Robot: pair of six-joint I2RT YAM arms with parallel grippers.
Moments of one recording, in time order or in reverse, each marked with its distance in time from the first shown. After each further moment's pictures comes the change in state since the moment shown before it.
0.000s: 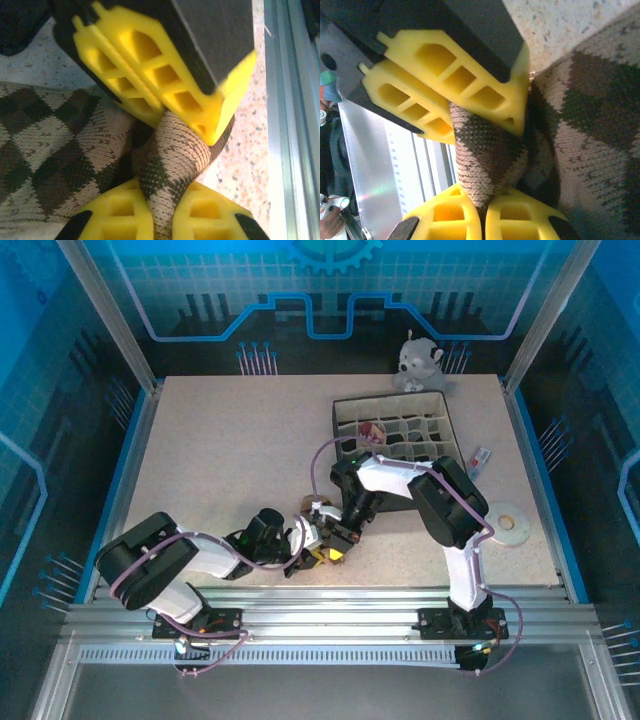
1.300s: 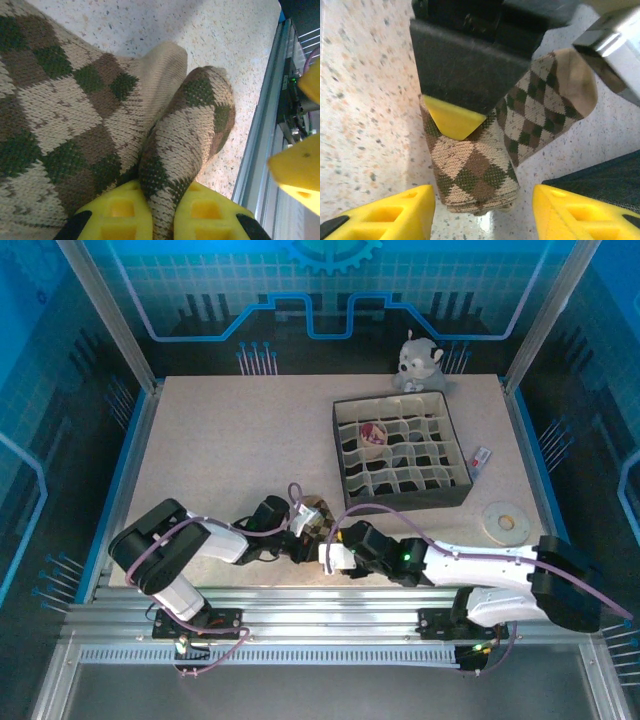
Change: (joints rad) left arm 0.069 0.106 0.124 -0.113 0.138 -0.551; right arm 0.454 -0.797 -0.756 0.947 1.029 -0.063
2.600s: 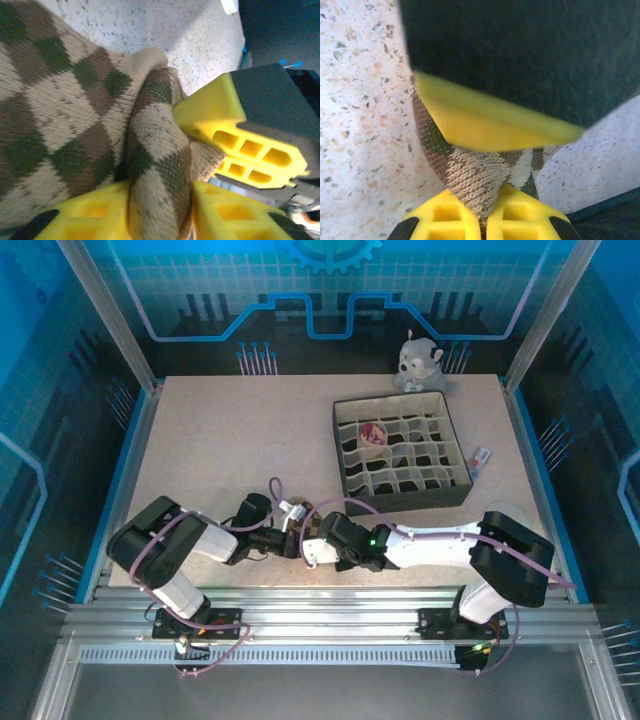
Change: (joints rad) left arm 0.146 -0.037 -0.079 0.076 0.175 -0.154; right arm -0.056 0.292 0.211 -0.108 -0.057 -0.042
